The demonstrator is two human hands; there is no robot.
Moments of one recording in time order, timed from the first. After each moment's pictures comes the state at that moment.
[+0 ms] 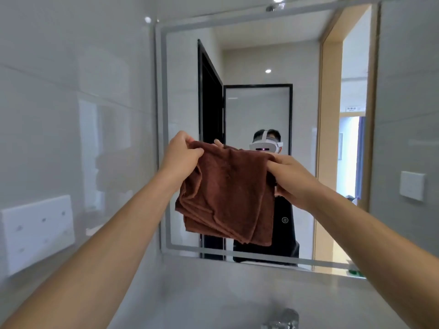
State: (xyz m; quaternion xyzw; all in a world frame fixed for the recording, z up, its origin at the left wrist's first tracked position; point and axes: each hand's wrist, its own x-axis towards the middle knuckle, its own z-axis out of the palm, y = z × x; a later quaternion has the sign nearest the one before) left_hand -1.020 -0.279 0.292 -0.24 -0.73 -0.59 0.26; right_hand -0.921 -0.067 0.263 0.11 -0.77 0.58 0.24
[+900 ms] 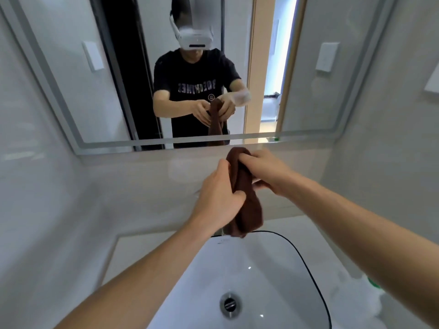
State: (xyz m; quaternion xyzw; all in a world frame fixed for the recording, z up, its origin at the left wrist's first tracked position) left_hand -0.860 -0.157 0.019 -0.39 -0.81 -0.43 -0.03; right_hand -0.822 -0.016 0.047 -0.27 -0.79 0.53 0.13
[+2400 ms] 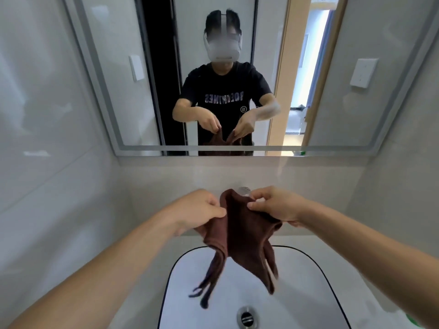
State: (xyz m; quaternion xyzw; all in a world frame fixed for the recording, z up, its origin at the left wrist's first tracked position) left_hand -0.916 -0.235 0.029 -0.30 -0.82 -0.39 -0.30; right_hand -0.822 -0.038 0.021 -0.18 -0.86 0.47 -0.05
